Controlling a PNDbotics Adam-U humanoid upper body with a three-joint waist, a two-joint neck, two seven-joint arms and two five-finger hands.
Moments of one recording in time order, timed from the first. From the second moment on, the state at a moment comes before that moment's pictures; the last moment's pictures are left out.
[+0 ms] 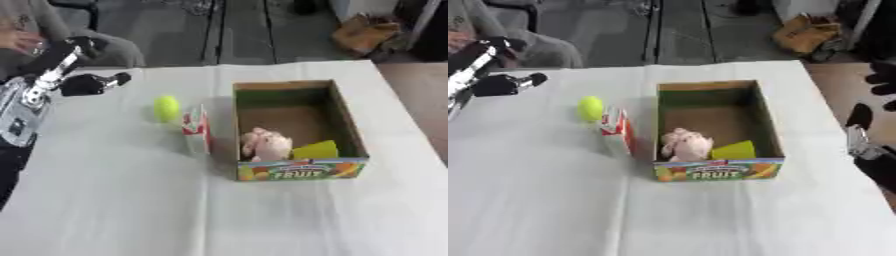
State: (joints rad) left arm -0.72 0.66 0.04 -1.11 -0.70 -0.15 -0.15; right arm -0.31 -0.45 0.08 -1.98 0.65 -0.03 -0.08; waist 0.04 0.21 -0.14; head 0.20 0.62
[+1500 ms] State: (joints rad) left arm -0.82 0.53 -0.01 -0.89 -1.03 -0.25 -0.03; right arm -0.33 -0.45 0.09 -1.98 0.64 -0.04 -0.08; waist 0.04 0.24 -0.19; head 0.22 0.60
